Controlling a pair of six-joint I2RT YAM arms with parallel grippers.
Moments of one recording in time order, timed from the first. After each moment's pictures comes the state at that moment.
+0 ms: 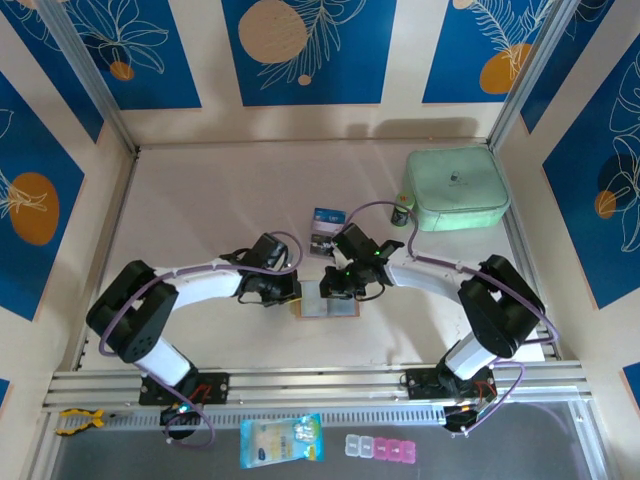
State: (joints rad) left arm -0.68 1.58 0.74 -0.25 0.39 -0.85; right arm 0.75 1.57 0.89 -0.45 -0.41 0.70
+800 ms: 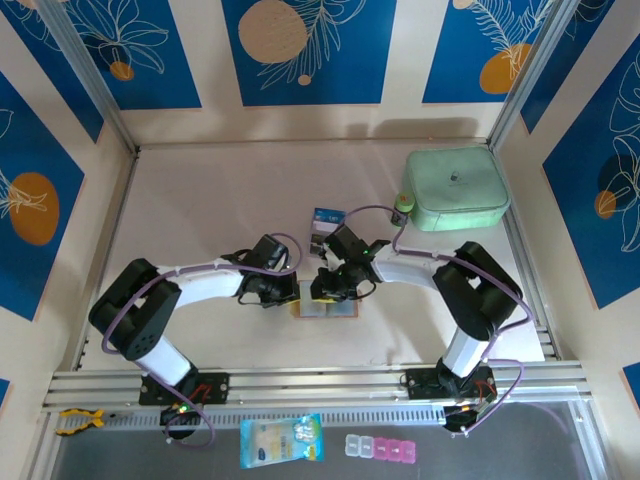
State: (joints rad) left arm -0.69 1.59 0.74 -0.26 0.36 -0.85; right arm 0.76 1.71 0.92 -0.37 -0.49 0.73
